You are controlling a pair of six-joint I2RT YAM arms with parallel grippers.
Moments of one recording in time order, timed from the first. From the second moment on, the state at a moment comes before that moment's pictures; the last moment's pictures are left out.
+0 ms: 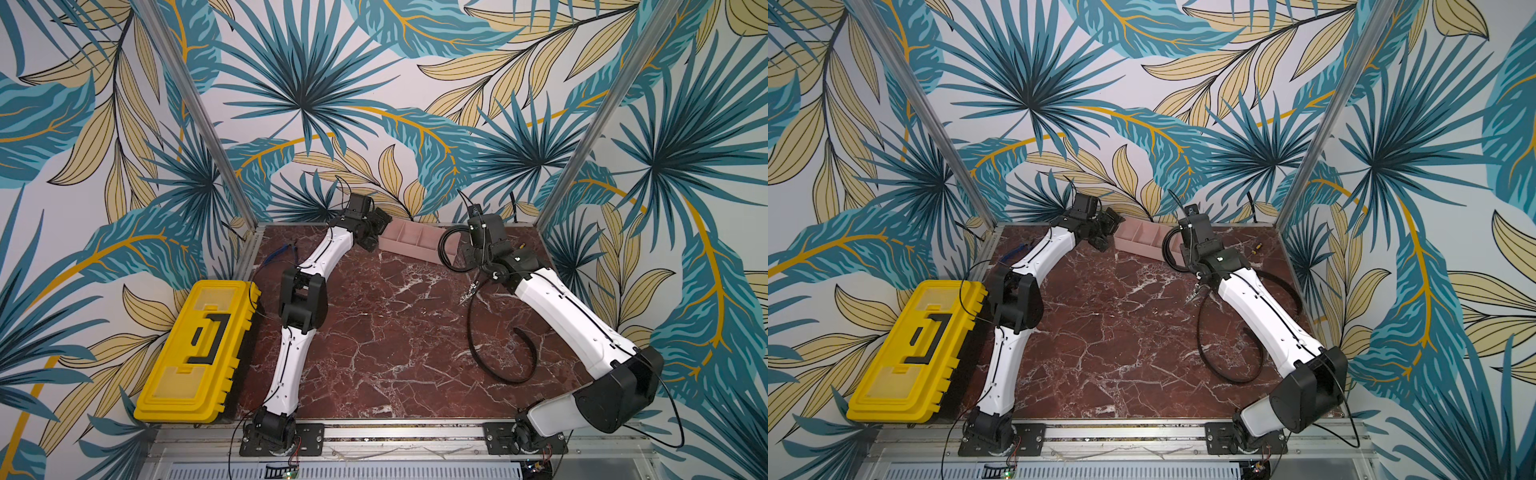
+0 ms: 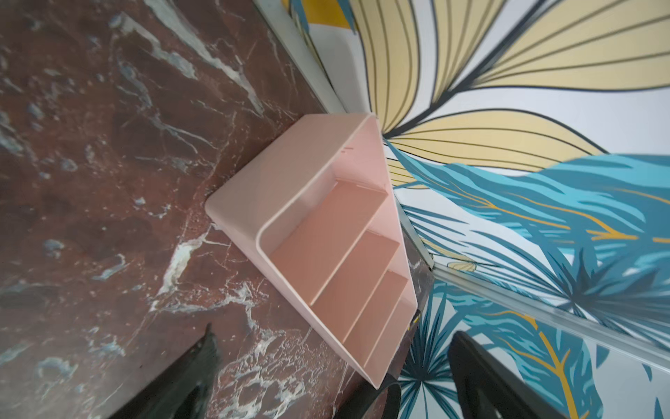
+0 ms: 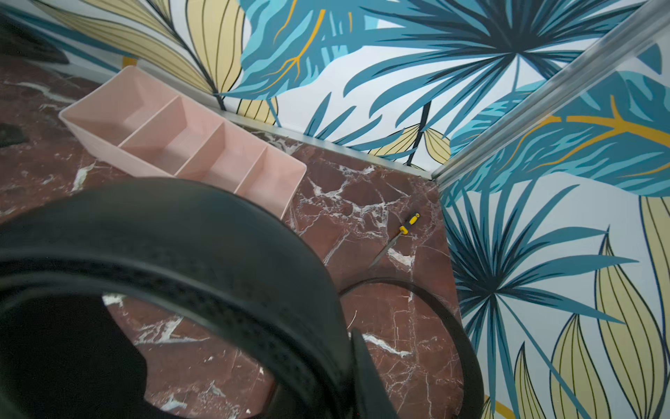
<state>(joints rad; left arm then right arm) -0.31 2.47 2.32 -0.59 0.28 -1.29 0.40 1.49 1.47 -0.65 0.56 -0.03</state>
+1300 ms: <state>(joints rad) -0.26 2.61 2.42 -0.79 0.43 -1.20 0.29 1.42 1.42 -0.59 0.48 -0.02</state>
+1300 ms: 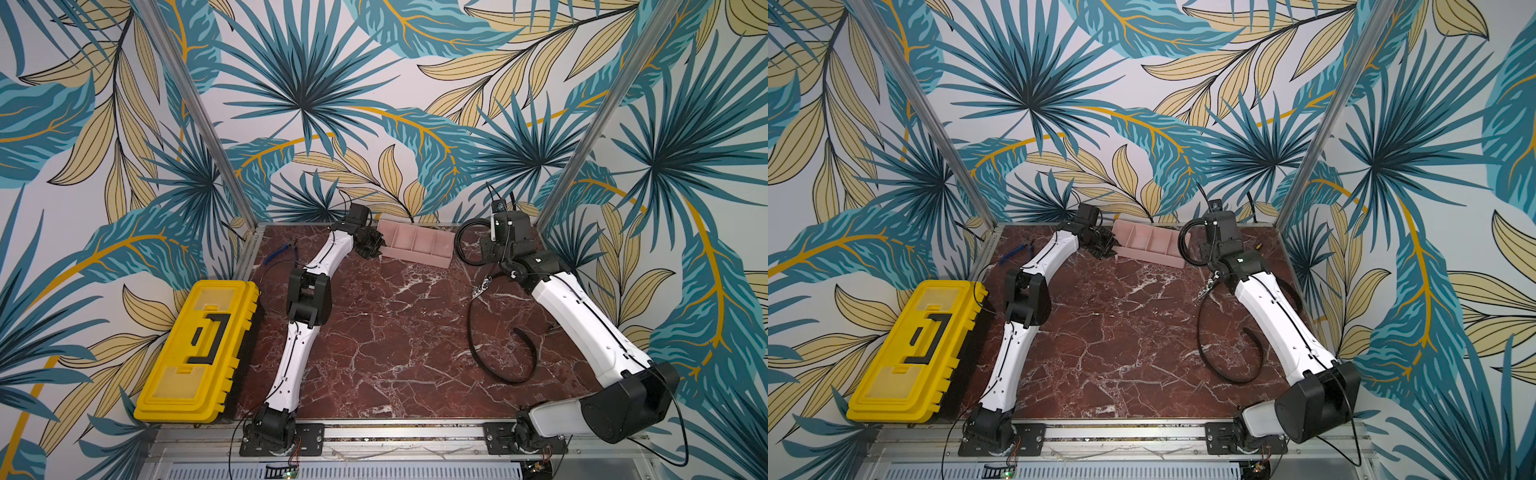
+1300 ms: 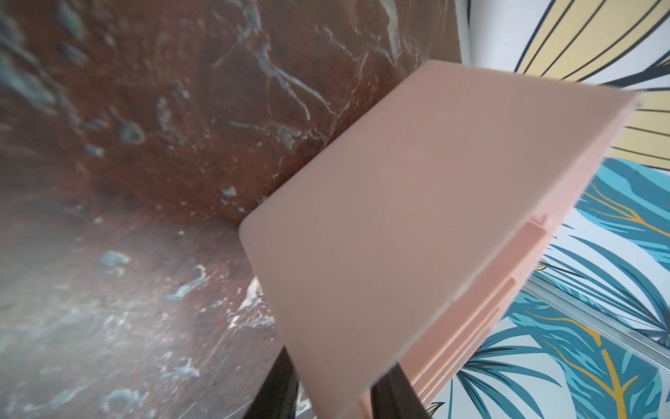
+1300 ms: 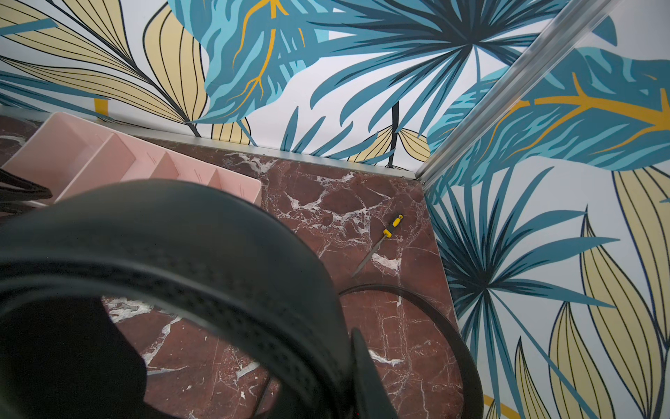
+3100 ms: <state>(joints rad) 0.01 2.26 2.00 -1.14 0.31 -0.86 0.39 1.66 1.48 -0.28 -0.27 0.04</state>
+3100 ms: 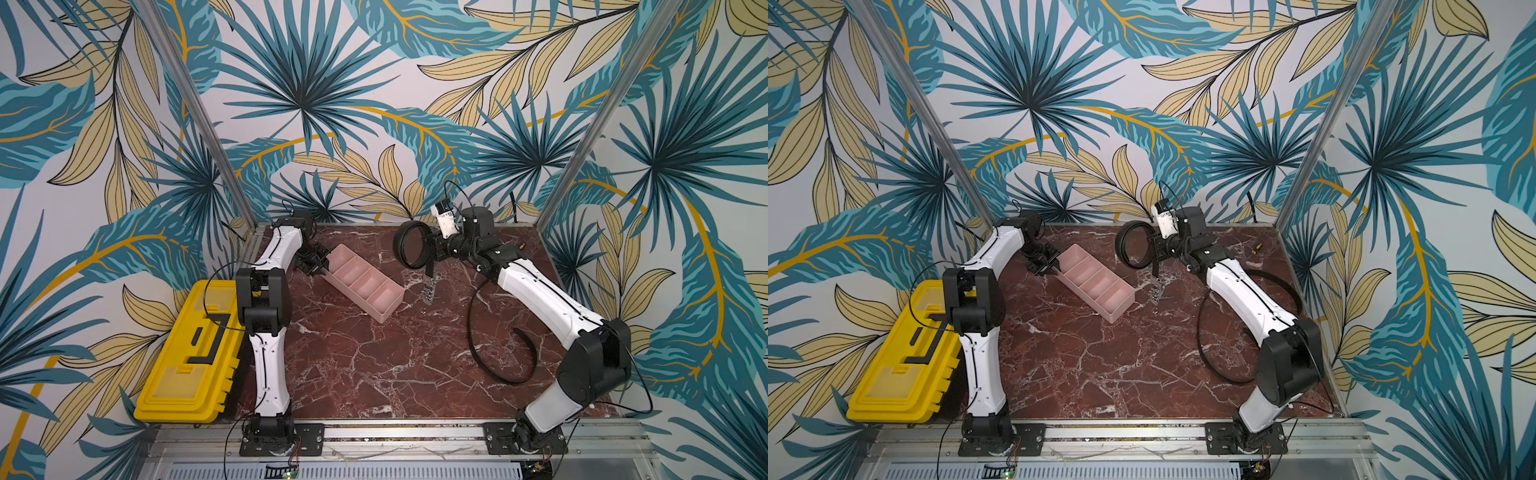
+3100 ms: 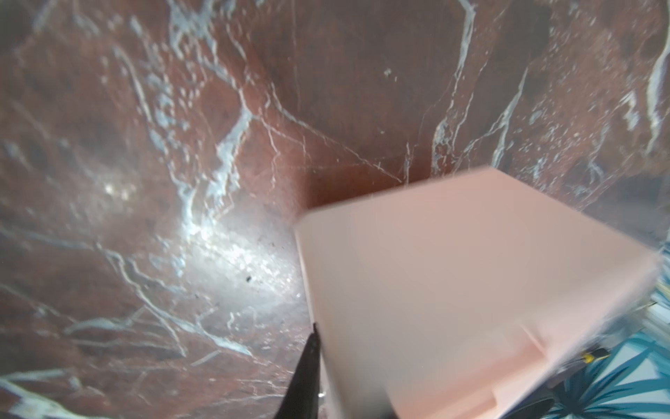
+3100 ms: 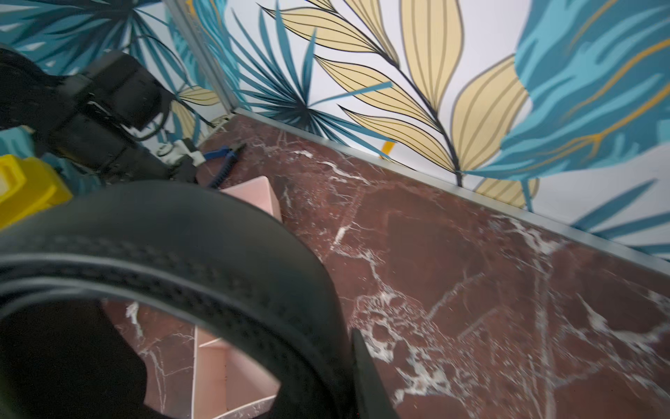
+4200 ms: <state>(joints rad) -0.04 1.47 1.81 -1.11 0.63 -0.41 0.71 1.72 1.42 -0.08 -0.23 -0.33</state>
